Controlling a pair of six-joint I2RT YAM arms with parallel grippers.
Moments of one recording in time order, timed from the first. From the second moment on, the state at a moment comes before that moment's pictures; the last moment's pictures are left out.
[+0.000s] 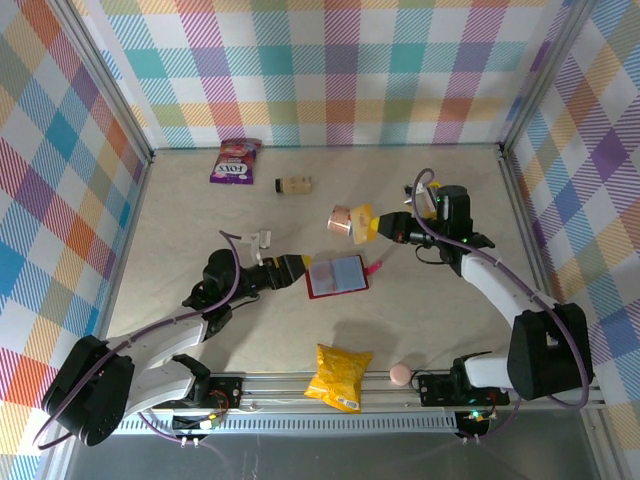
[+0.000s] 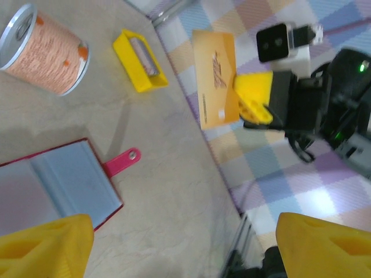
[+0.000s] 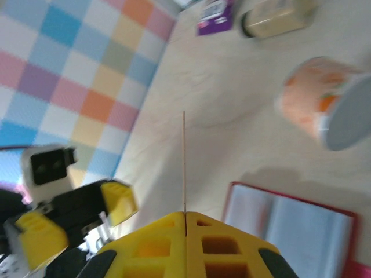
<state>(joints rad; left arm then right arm) -0.53 1.09 0.37 0.57 0.50 -0.91 0.25 1.30 0.82 0.00 -0.85 0.54</state>
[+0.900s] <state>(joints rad) -0.71 1.07 0.46 0.65 0.41 -1.00 0.46 1.26 0.69 0.41 -0.93 0.91</state>
